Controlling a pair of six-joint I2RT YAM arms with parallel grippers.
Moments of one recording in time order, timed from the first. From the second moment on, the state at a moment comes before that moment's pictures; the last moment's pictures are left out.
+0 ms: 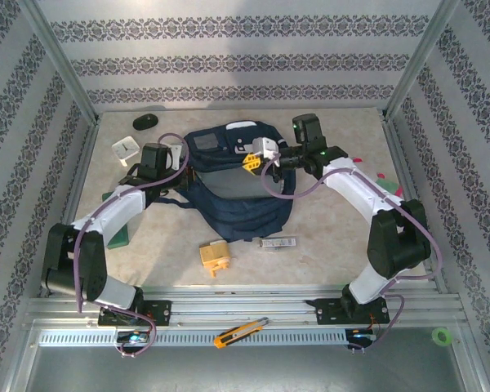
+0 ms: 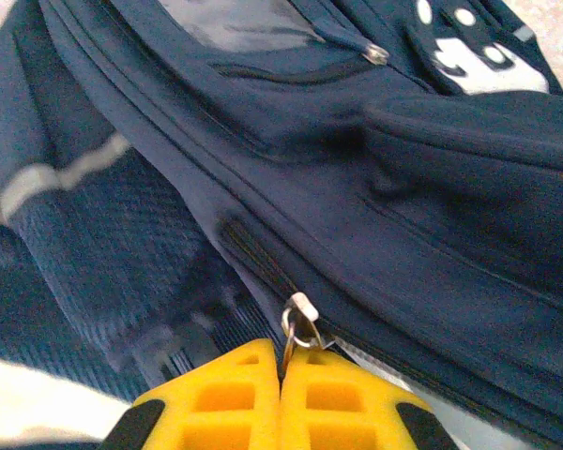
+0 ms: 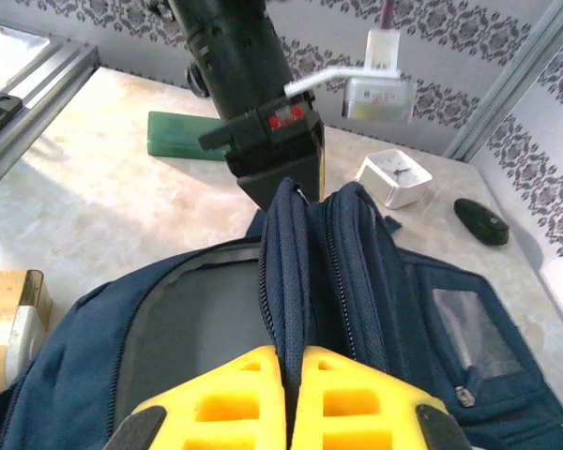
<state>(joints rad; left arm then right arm) -0.17 1.48 0.94 -0.20 0.26 -0.24 0.35 1.64 1.30 -0.30 -1.04 -0.87</state>
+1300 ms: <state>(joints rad) -0.06 0.97 0.81 -0.41 0.54 0.18 0.36 1.85 1.56 -0.23 -0.91 -0.68</state>
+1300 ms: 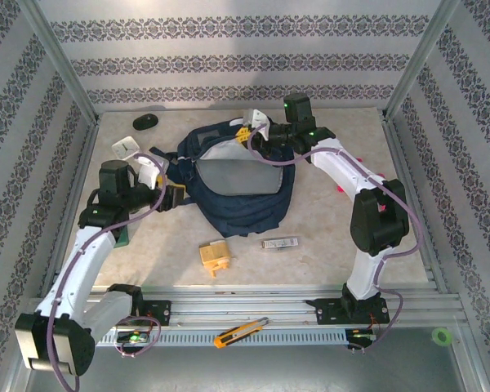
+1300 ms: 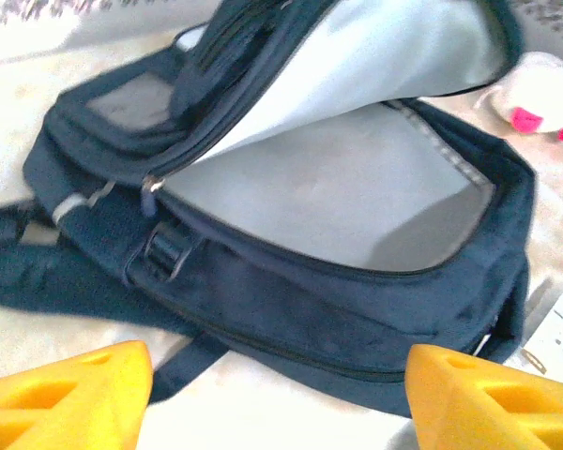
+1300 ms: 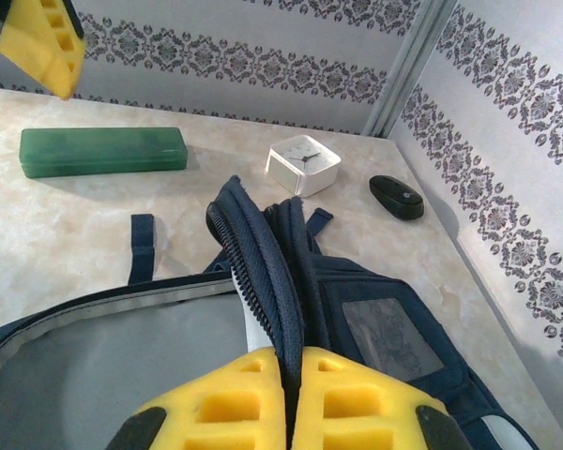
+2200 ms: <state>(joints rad) -0.28 1.73 1.46 -0.31 0.66 0.76 0.39 1.81 1.49 -0.18 -0.93 -0.67</state>
